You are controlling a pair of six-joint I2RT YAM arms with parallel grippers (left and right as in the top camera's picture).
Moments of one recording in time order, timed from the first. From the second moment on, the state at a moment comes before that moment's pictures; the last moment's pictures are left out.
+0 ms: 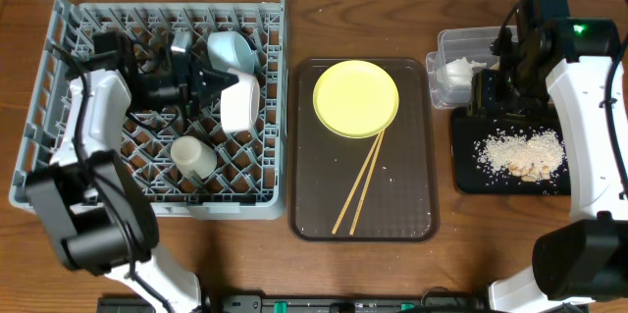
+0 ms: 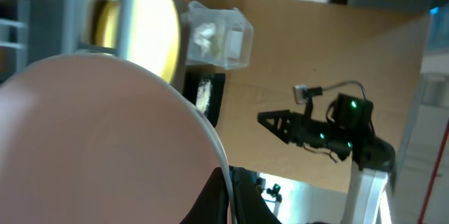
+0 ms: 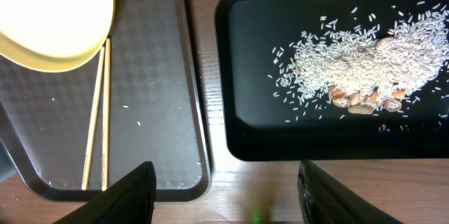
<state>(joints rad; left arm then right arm) 0.29 1.89 1.40 -1.05 1.32 -0.15 -0.01 1.73 1.70 -1.44 -0.08 0.12</state>
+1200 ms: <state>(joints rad) 0.31 1.50 1.40 -1.01 0.64 -0.16 -0.05 1.73 1.70 -1.44 -0.08 0.12</state>
